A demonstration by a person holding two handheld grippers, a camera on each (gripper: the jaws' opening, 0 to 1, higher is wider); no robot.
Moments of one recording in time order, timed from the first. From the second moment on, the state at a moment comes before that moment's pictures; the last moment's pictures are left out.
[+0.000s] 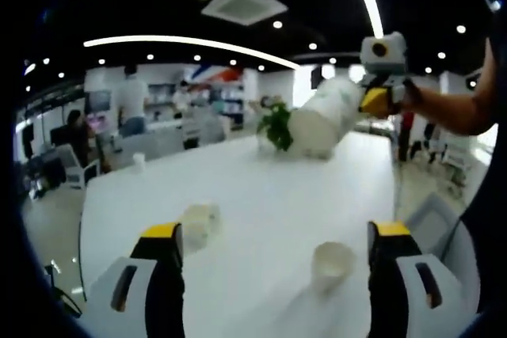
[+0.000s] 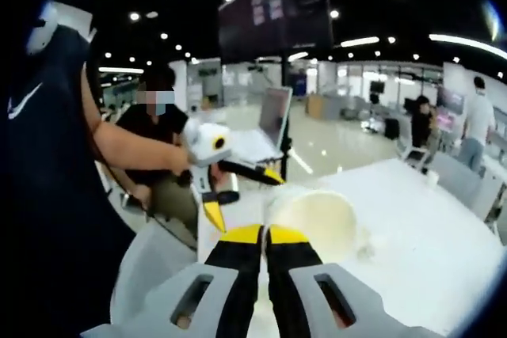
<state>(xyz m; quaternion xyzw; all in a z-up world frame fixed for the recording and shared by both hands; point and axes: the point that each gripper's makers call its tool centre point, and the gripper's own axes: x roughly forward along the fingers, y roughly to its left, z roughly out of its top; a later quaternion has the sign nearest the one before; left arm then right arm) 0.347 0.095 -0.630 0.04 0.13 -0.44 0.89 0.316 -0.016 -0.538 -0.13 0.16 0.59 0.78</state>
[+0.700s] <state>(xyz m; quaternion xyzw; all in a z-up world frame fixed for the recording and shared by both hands) 0.359 0.142 -0.673 0.07 0.20 -0.37 0.91 0.328 -0.021 -0.537 -0.29 0.29 0.56 0.72</state>
